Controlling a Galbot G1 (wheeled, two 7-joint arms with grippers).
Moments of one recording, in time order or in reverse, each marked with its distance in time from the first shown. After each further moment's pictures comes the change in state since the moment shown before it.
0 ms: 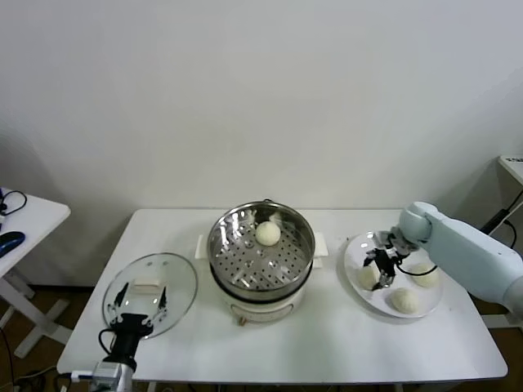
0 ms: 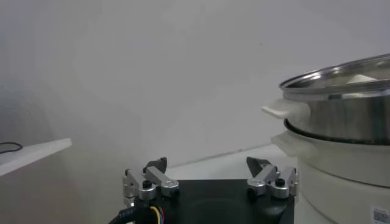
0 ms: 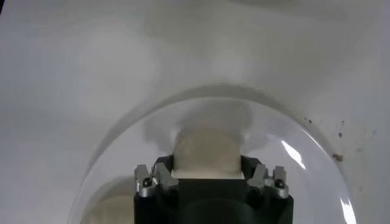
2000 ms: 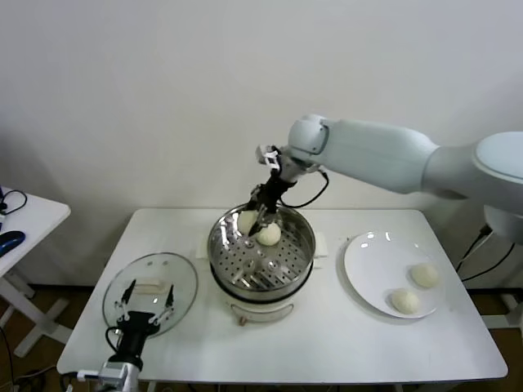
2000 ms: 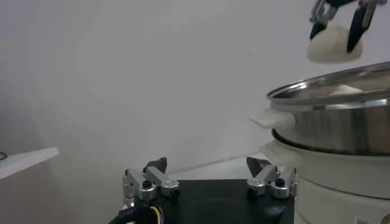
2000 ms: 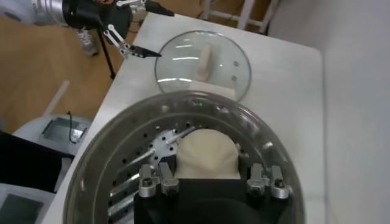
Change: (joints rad) left arm 0.000 0.003 0.029 -0.006 0.006 -0.023 0.003; right arm 0.654 0.490 -0.633 0.077 0.974 -0.253 0.092
